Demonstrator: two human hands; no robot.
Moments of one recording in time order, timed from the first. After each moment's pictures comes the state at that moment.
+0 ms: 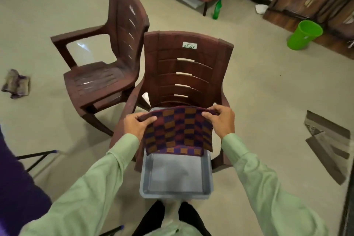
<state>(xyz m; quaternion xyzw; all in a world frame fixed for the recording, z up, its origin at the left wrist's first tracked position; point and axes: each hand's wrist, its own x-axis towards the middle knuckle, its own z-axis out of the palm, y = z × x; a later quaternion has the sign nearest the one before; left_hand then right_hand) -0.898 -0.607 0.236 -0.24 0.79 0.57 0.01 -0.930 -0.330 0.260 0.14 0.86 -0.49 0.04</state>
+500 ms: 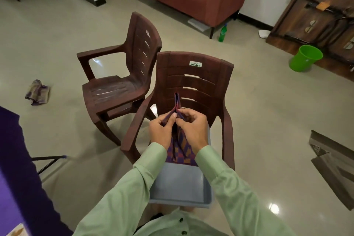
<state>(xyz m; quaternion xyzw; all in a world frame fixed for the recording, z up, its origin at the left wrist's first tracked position) -0.857 -0.530 0.334 -0.22 0.70 0.67 -0.08 -0.871 -0.426 0.360 0.05 0.75 -0.66 0.03</state>
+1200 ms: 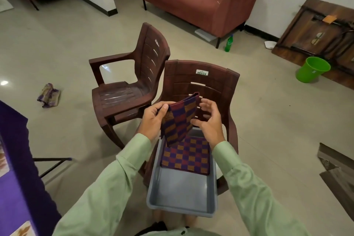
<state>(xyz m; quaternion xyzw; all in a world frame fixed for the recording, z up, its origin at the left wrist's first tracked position) -0.873 -0.584 0.383 -0.06 0.72 0.69 -0.05 -0.903 -0.393 0.360 0.00 0.76 -0.65 0.05</state>
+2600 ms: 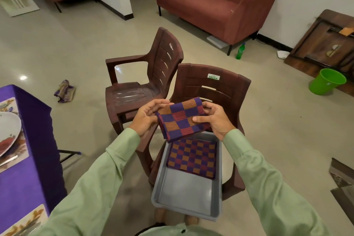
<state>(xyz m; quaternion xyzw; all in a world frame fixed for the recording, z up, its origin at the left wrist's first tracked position) -0.851 -0.648 0.378 -0.01 0.65 0.76 0.02 -0.922 -0.403 0.376 -0.07 0.65 -0.72 0.25</state>
